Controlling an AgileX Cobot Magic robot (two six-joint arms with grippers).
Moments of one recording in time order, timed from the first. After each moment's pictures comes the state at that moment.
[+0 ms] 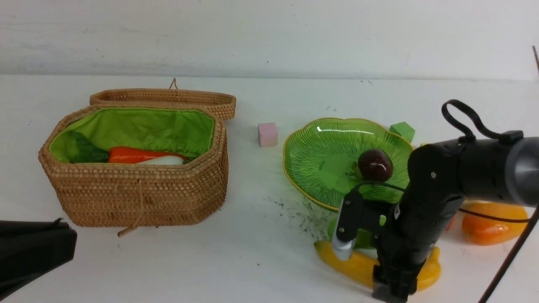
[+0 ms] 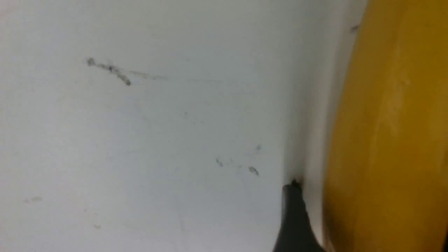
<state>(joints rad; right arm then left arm) 0.43 1.84 -1.09 0.18 0.80 -0.92 -0.55 0.53 -0.85 -0.27 0.80 0.18</state>
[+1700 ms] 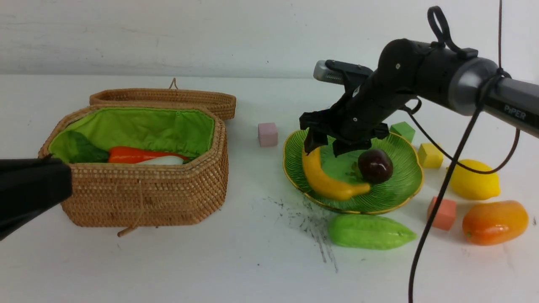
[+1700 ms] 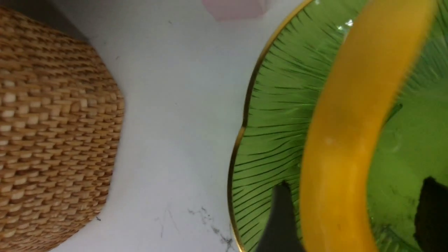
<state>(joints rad) 0.34 2.13 -1.84 0.31 0.81 0.06 -0.55 0.53 -0.85 -0.27 0.63 0.21</state>
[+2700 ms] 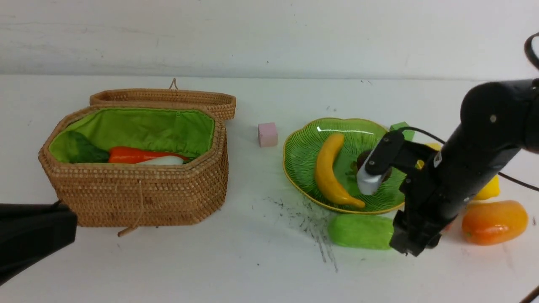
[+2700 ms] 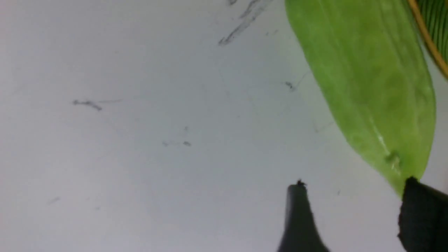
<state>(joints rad) 0.34 1.68 -1.17 0.17 0.86 -0.78 -0.55 0.53 -0.85 -0.28 0.75 0.21</state>
